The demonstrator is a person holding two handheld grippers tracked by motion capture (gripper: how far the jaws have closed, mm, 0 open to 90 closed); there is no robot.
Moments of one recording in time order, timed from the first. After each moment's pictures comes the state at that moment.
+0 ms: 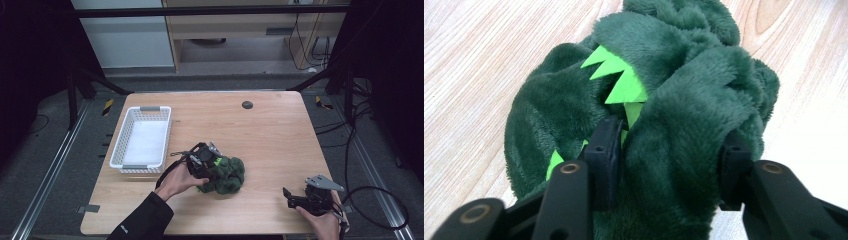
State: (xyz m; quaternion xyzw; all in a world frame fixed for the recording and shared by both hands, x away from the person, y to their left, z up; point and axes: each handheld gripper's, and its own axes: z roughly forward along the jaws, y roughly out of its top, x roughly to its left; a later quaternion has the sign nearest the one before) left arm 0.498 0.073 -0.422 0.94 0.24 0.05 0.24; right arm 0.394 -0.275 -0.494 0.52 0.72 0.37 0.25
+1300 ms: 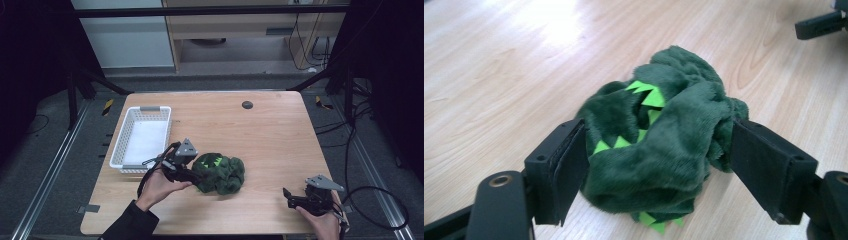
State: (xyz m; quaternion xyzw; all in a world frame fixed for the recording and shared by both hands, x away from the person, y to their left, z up) left arm 0.464 0.134 -0.391 0.88 0.27 0.12 0.38; right arm 0.394 -0.276 -0.495 0.53 0.72 0.37 0.25
